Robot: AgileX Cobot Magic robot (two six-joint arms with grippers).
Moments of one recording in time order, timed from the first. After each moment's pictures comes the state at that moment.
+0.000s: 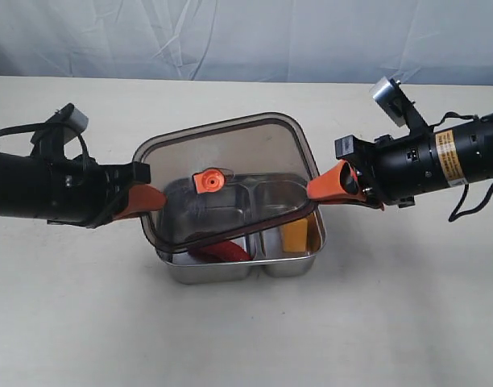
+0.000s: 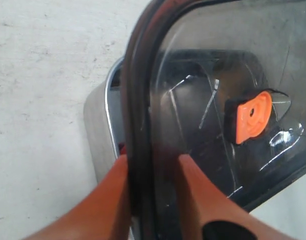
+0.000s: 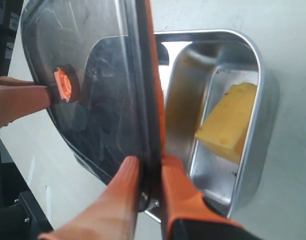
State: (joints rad) left arm -0.24 1.58 -0.62 -1.62 0.56 1.15; right arm 0.25 1.72 -0.81 -1.78 -0.91 2.07
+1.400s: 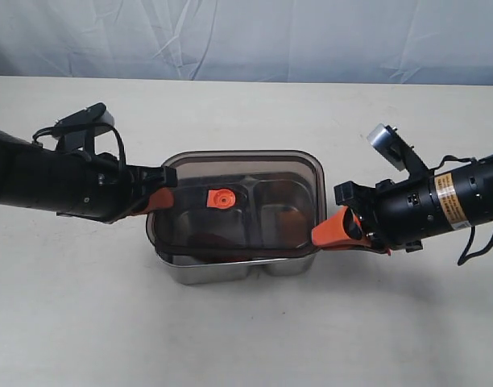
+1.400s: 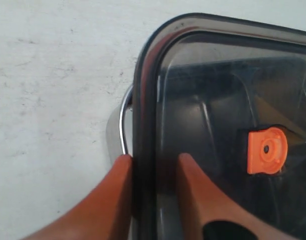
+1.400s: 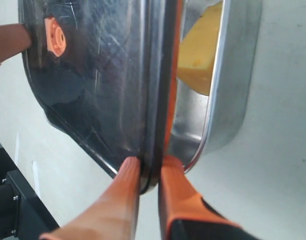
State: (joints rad) left arm -0.38 1.63 -0.69 -1.49 0.33 0.97; right arm 0.27 1.71 -0.67 -1.78 -0.87 2.06
